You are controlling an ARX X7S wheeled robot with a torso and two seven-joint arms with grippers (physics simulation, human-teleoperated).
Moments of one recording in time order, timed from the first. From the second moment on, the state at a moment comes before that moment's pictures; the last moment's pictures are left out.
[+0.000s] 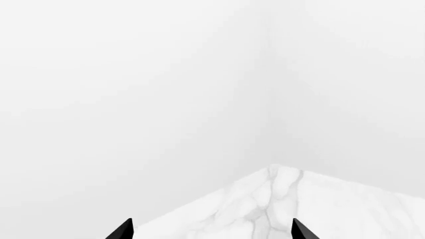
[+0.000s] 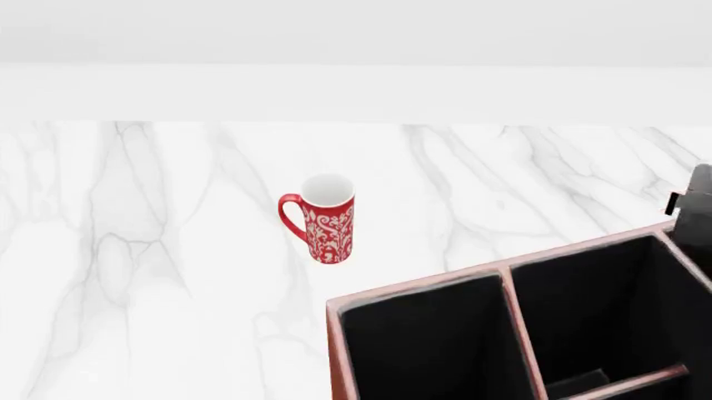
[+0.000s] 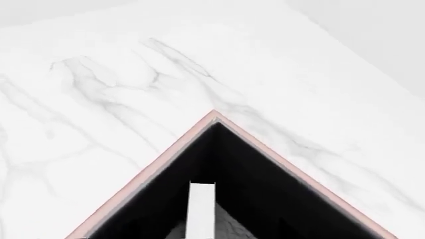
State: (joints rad) left arm 0.51 -0.46 -0.91 0.96 -0.69 -0.62 -0.66; right arm 1.36 0.83 -0.74 0.55 1.46 0.97 0.84
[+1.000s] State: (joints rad) left arm -0.75 -0.61 0.15 0.46 -0.79 -0.88 -0.61; right arm 1.27 0.64 -0.76 0.16 1.23 0.59 0.77
